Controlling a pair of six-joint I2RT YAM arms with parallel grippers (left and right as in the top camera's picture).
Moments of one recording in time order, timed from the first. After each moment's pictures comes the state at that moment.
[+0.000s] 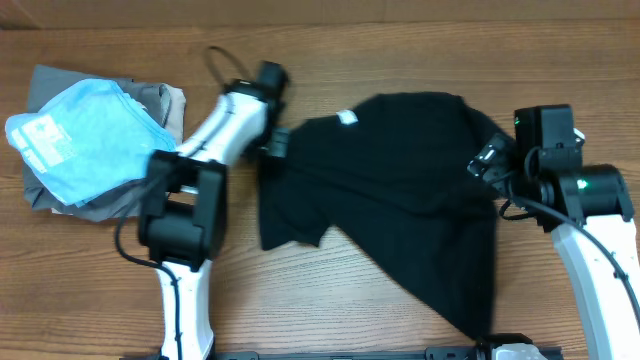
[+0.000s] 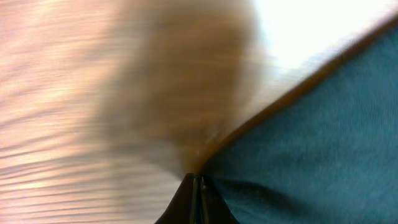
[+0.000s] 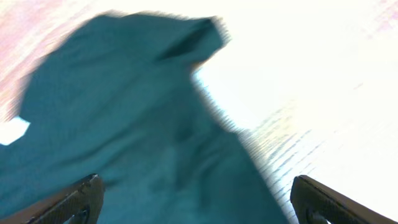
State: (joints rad) left arm -0.20 2.23 1.69 -0.95 -0.11 -0.16; right arm 0.03 1.27 1.24 -1.12 0.22 0.71
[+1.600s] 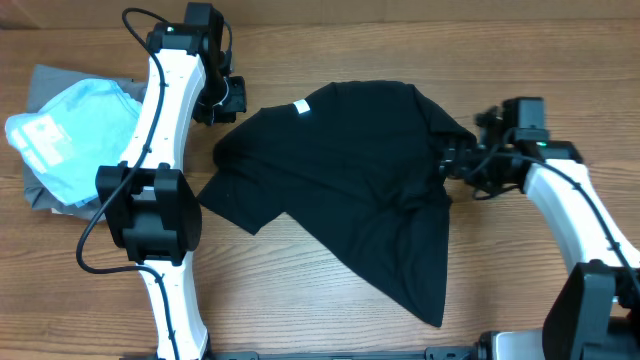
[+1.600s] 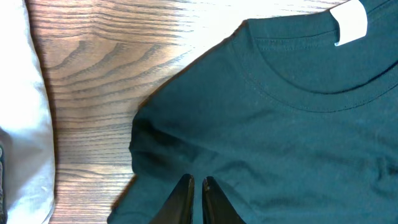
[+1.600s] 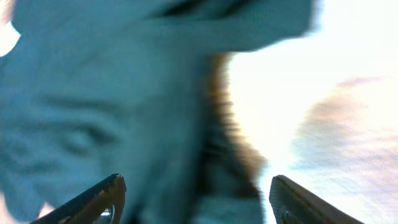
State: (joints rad) left arm -0.08 2.23 2.12 -1.33 0.07 -0.18; right arm -0.09 1.60 1.08 -0.72 -0.34 0.29
